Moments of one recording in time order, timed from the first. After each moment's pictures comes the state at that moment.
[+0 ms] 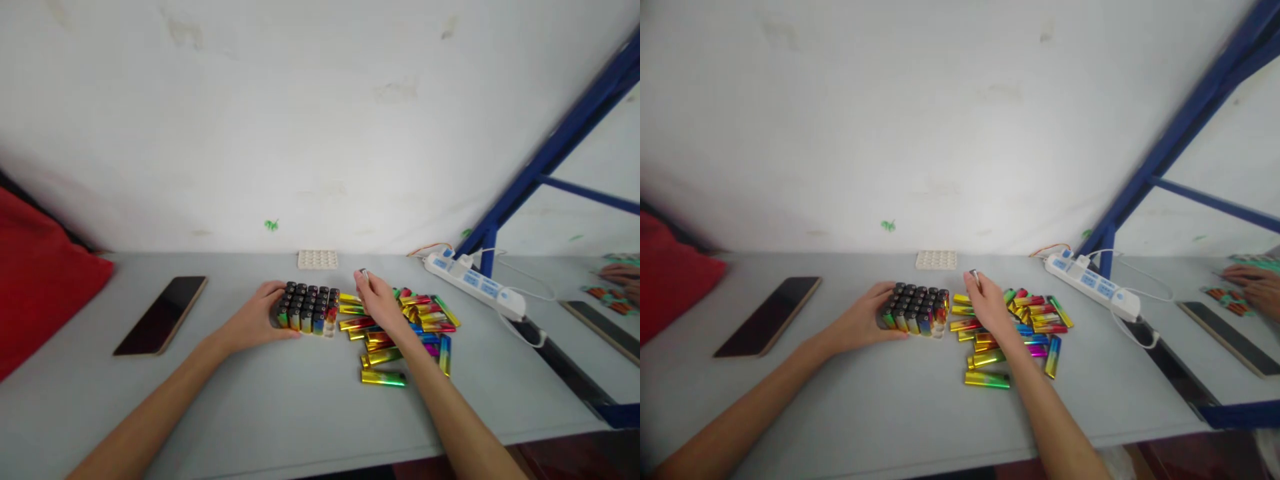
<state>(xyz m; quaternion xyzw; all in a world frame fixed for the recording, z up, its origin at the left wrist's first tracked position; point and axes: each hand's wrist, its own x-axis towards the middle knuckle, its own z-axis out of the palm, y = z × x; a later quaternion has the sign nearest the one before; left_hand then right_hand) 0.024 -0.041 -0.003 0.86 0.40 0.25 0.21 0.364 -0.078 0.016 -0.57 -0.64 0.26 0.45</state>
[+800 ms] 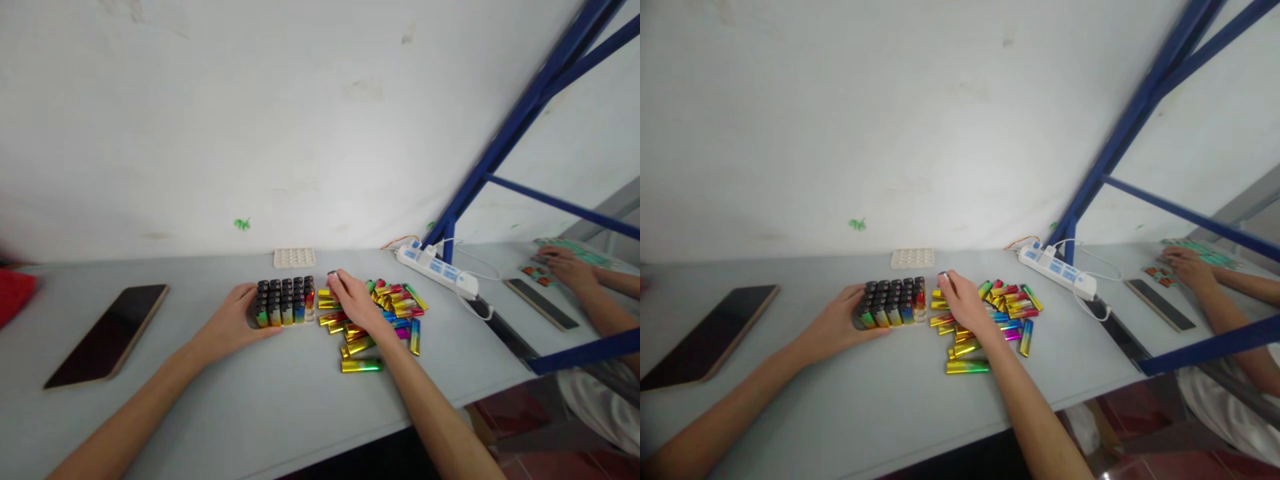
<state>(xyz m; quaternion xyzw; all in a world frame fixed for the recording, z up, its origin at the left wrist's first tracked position) 0.029 -0.036 -0.012 0.84 0.43 0.27 0.18 0.359 -0.092 0.029 -0.55 -0.69 0.24 0.41</state>
